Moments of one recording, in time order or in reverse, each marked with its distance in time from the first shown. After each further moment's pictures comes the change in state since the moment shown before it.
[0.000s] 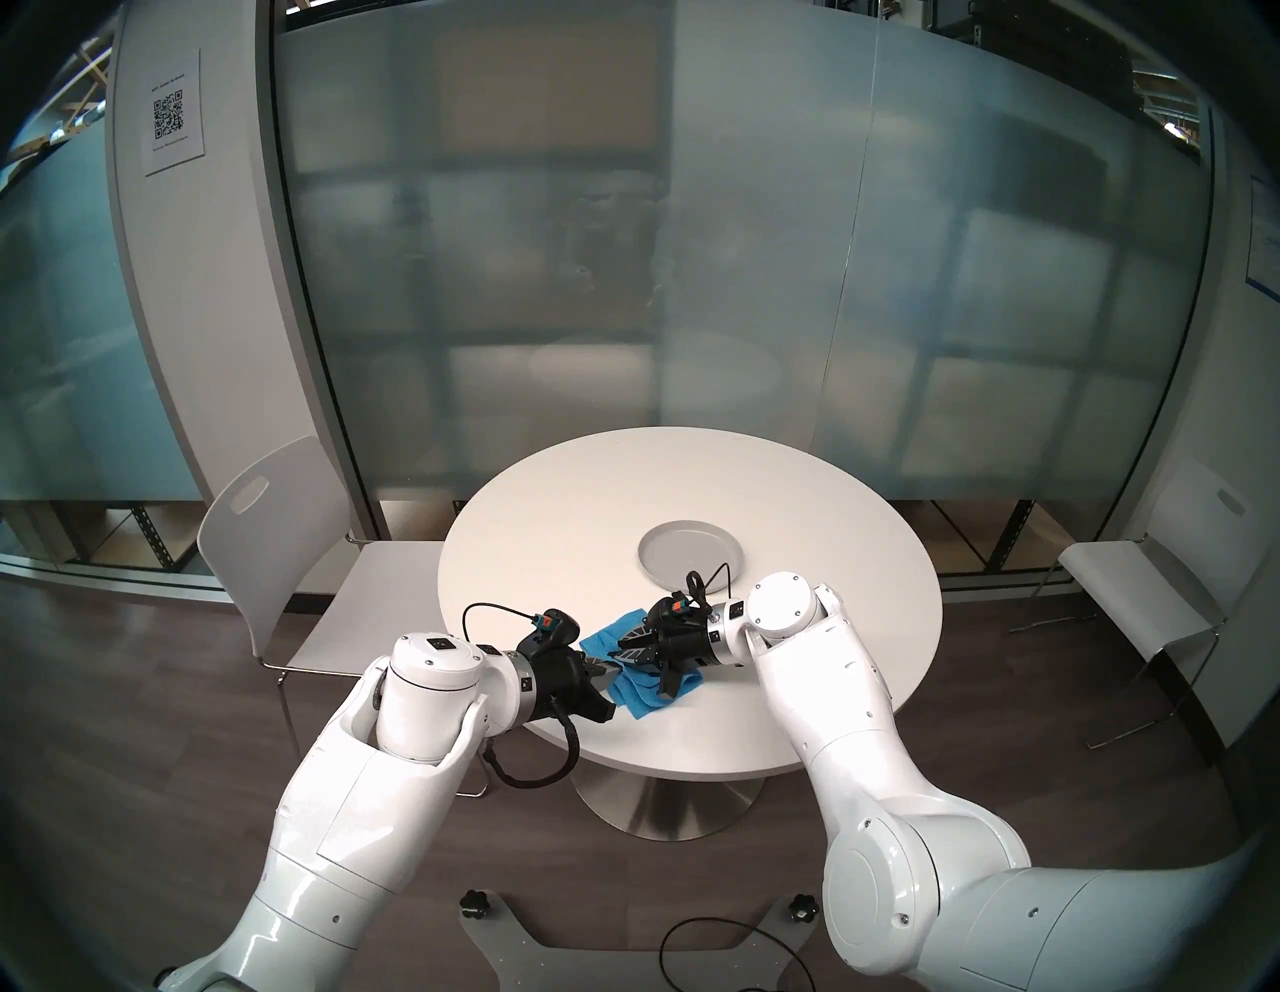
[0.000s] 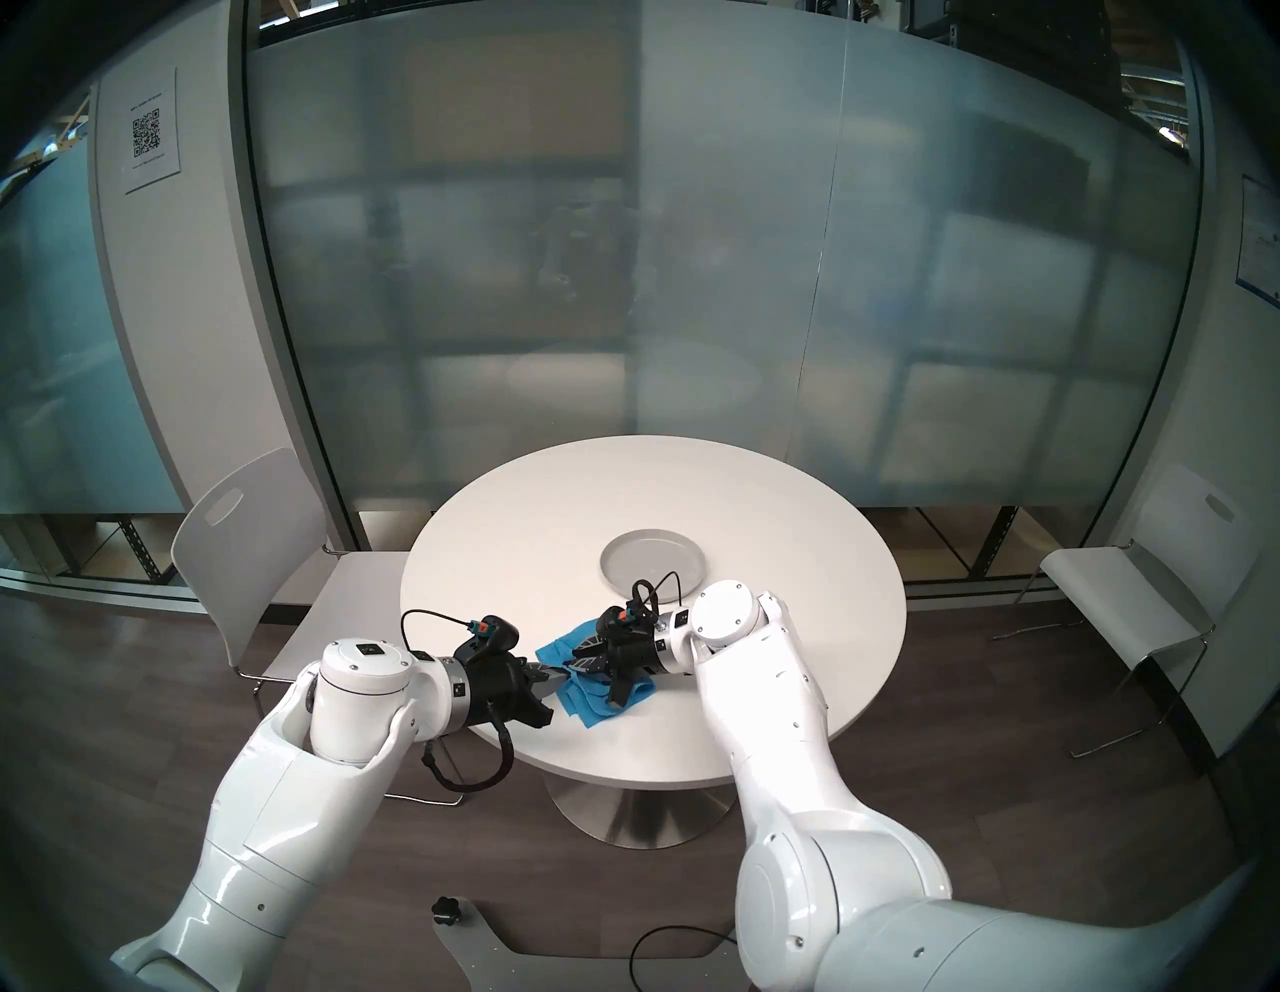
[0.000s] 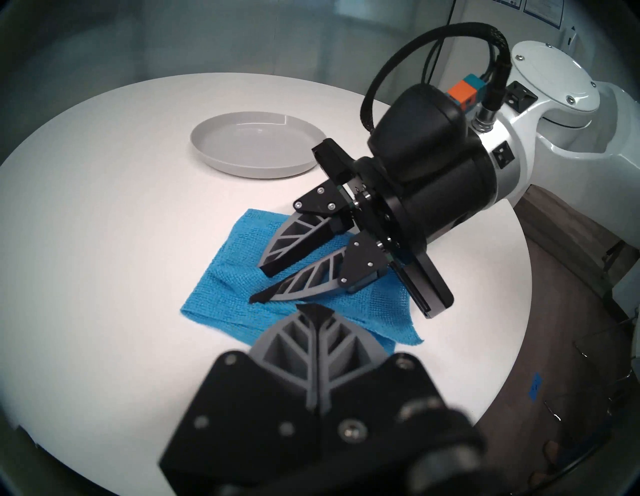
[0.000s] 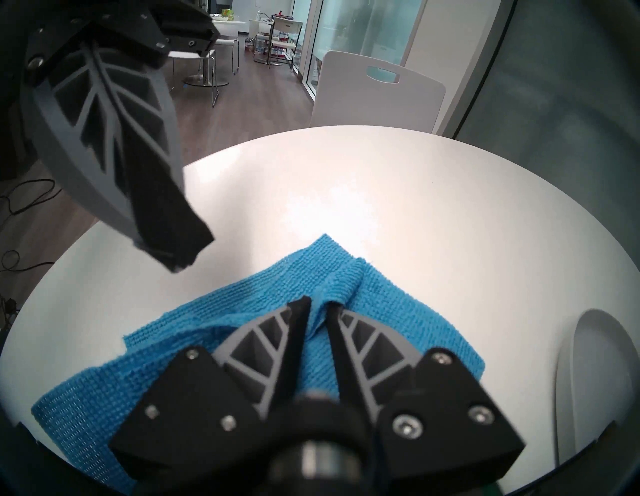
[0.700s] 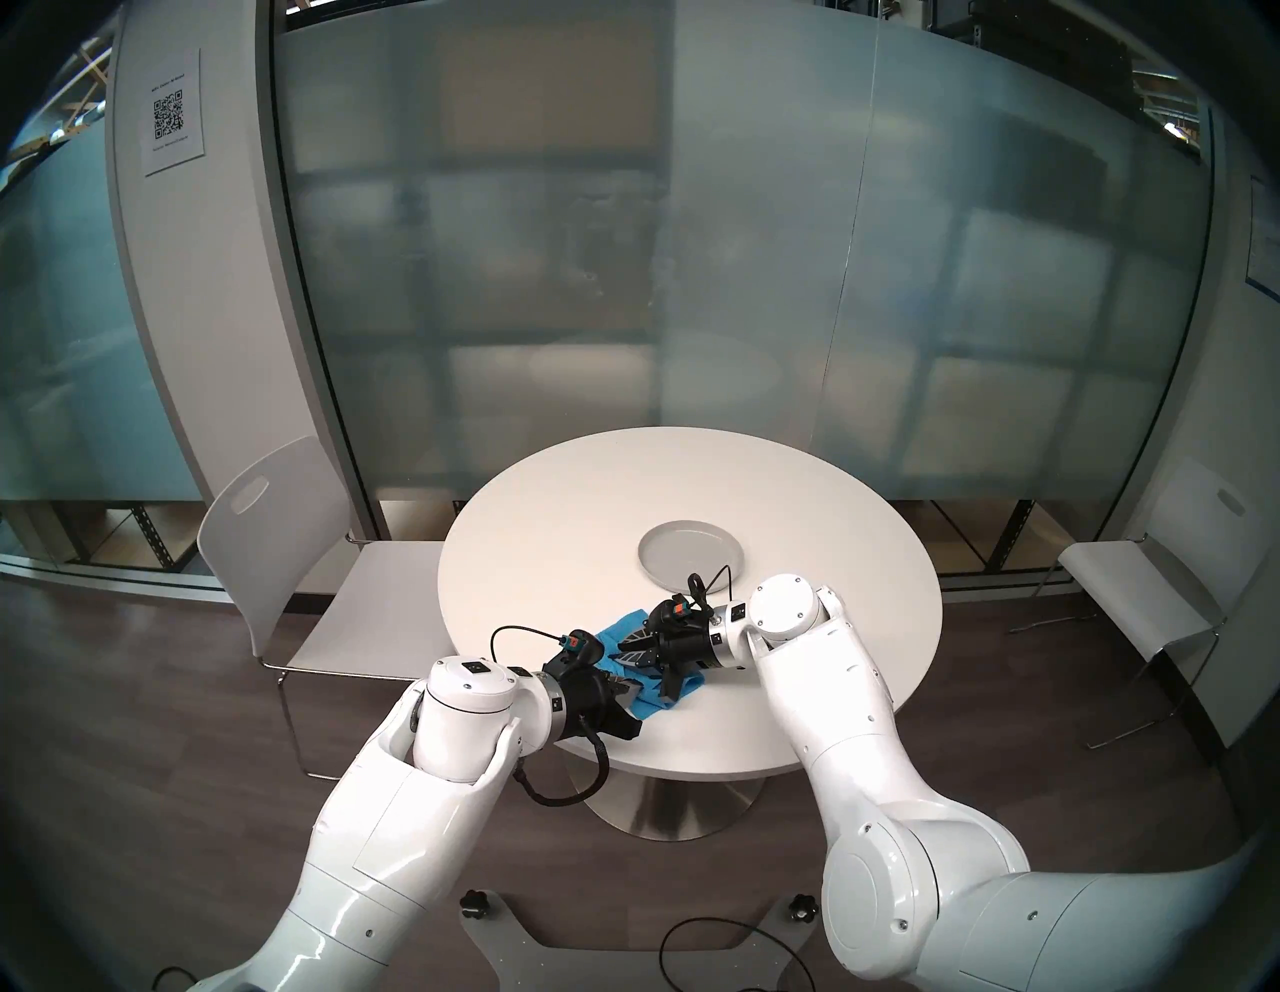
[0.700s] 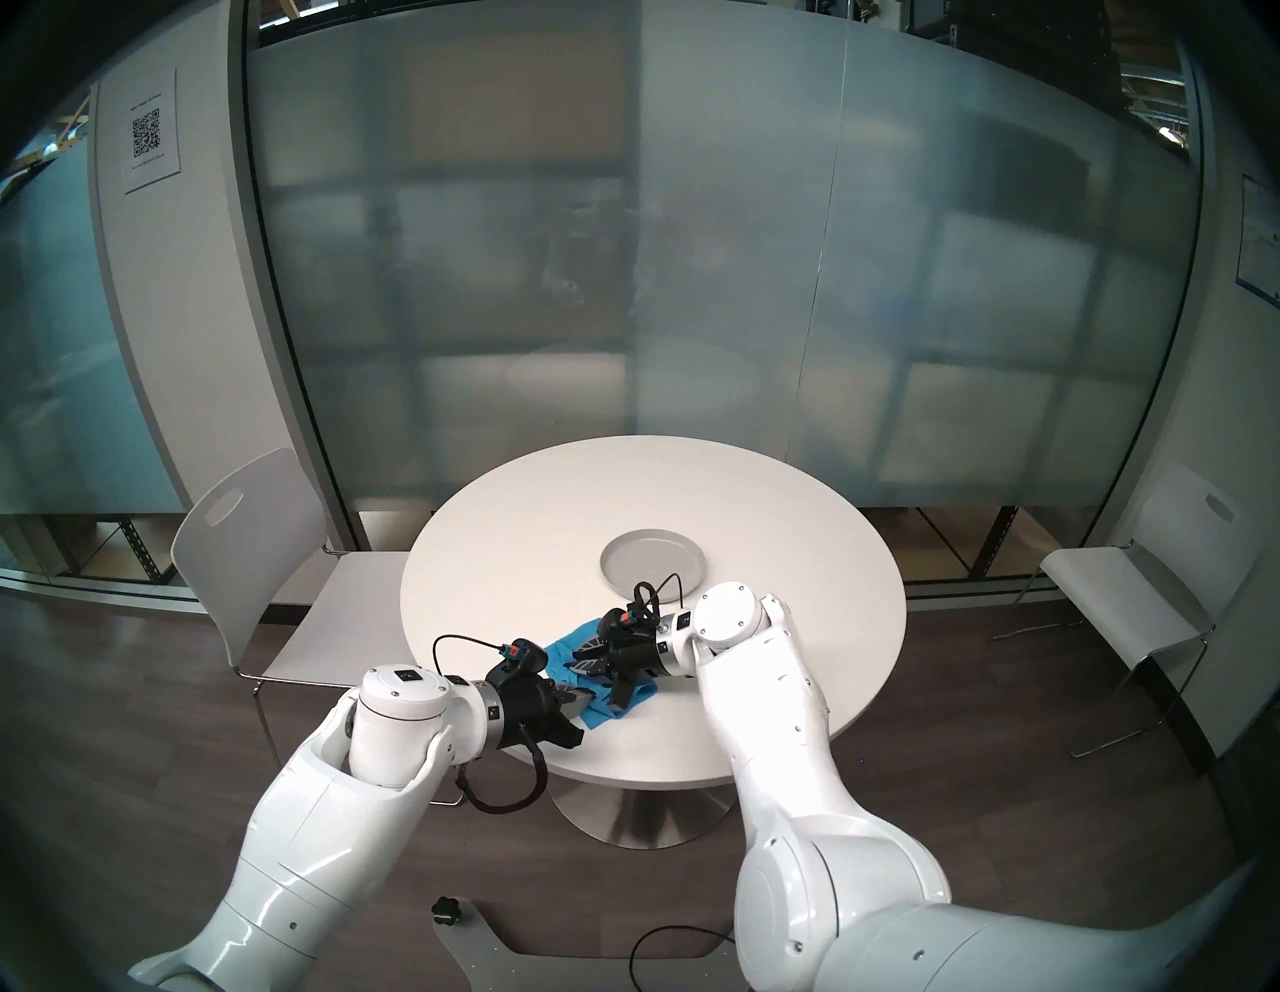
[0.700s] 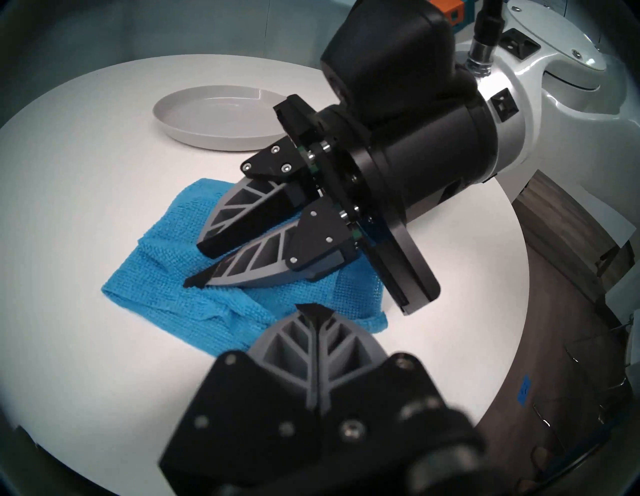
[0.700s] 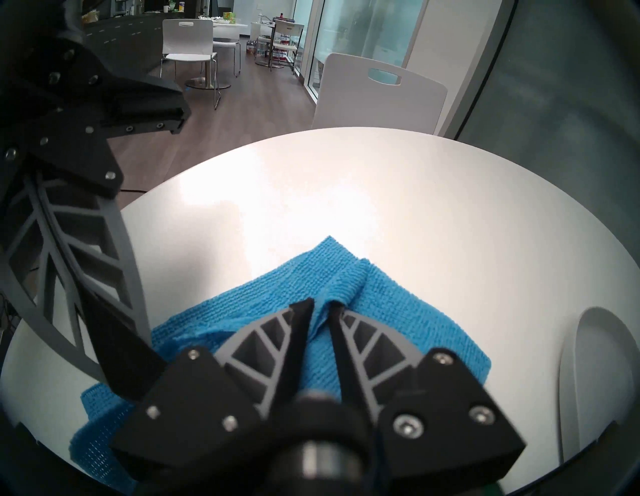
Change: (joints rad) left arm -0.006 -0.049 0.043 0.072 -0.002 -0.038 0.069; right arm -0.014 -0.004 0.006 -0.021 0.000 0.000 0.025
